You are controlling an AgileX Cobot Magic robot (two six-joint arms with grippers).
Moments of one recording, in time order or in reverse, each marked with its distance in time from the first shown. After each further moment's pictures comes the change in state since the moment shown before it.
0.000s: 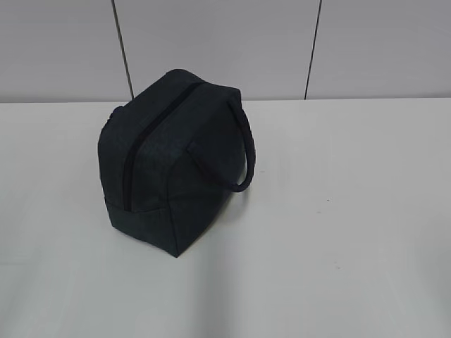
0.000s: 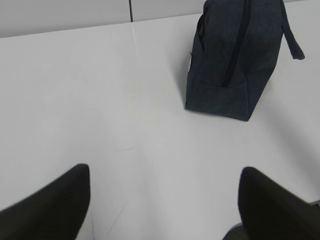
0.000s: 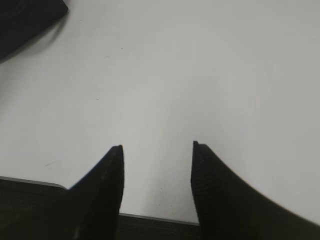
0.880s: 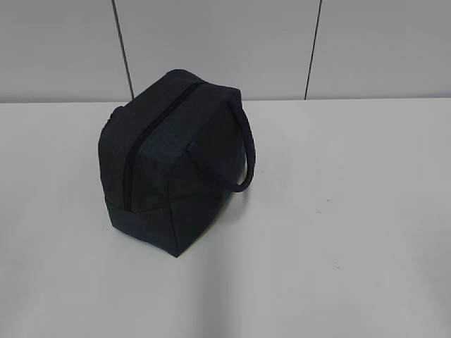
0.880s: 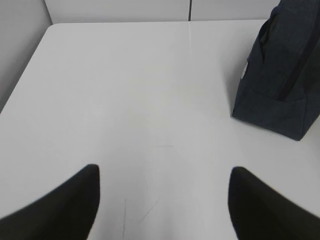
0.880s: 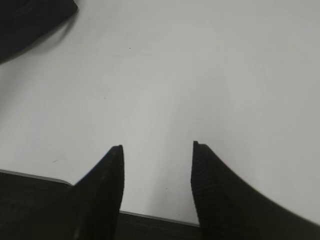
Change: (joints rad) left arm 0.225 0.000 0.000 0.001 0.002 -0.003; right arm 0.039 0.000 0.000 0.000 -0.002 0.000
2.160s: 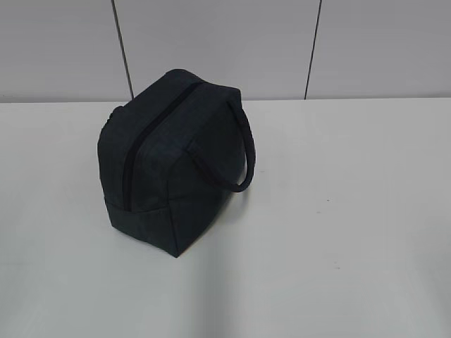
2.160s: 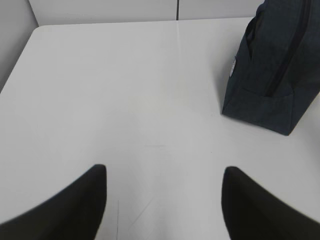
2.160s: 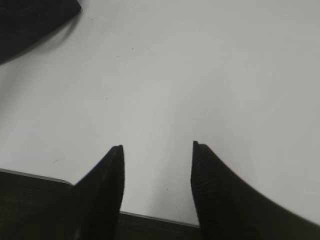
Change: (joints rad) left arm -0.045 0.000 0.000 0.000 0.000 0.000; right arm 0.007 0.000 0.000 0.000 -0.002 0.000
